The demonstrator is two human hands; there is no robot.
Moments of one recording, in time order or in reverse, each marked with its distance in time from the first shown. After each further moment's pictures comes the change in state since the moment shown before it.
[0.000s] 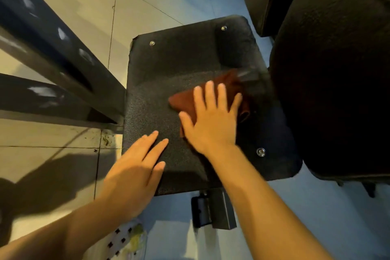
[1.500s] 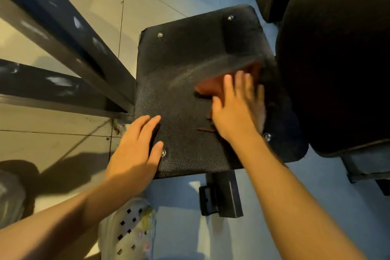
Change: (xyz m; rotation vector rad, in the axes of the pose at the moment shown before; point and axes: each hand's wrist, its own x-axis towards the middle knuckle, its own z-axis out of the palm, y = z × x) left_hand -0.007 0.001 -0.006 -0.296 0.146 -0.205; right_hand -0.015 0.030 -0.001 0.024 0.078 0.147
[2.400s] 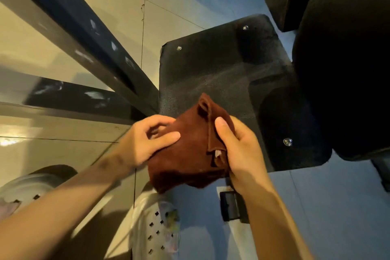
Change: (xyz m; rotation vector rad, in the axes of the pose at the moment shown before) left_hand 0.019 0.011 -0.066 -0.715 -0.158 -0.033; right_hand -0.078 -0.049 -0.038 1.670 -0.232 0.219
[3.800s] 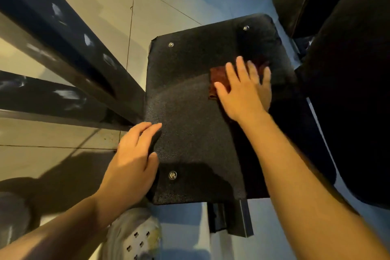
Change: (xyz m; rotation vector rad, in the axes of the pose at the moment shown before) left_hand 0.013 -0.057 0.009 0.795 0.126 0.134; right_hand 0.168 -0.012 -0.036 -1.782 0.192 -0.266
